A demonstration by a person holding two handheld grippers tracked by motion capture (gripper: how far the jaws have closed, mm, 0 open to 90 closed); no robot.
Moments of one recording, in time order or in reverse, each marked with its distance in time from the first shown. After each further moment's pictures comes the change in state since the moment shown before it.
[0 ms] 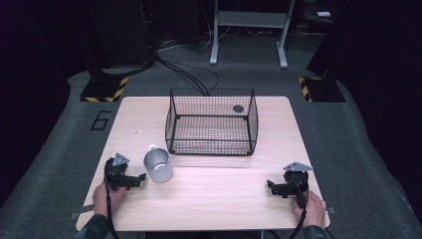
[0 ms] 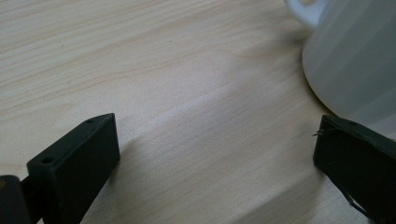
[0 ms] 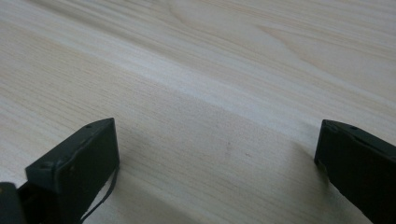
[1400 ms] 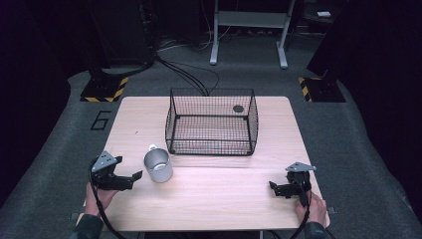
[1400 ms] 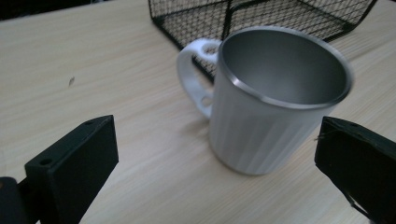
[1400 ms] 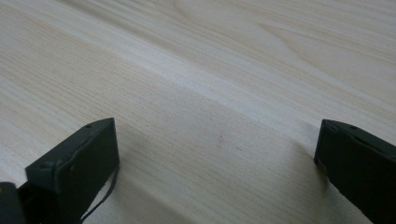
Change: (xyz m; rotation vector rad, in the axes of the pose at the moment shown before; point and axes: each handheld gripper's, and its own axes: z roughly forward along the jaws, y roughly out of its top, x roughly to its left) left arm -0.028 0.032 -0.079 -0.240 -0.114 0.054; right arm -0.008 -0.003 -0.003 0.001 0.035 -0.031
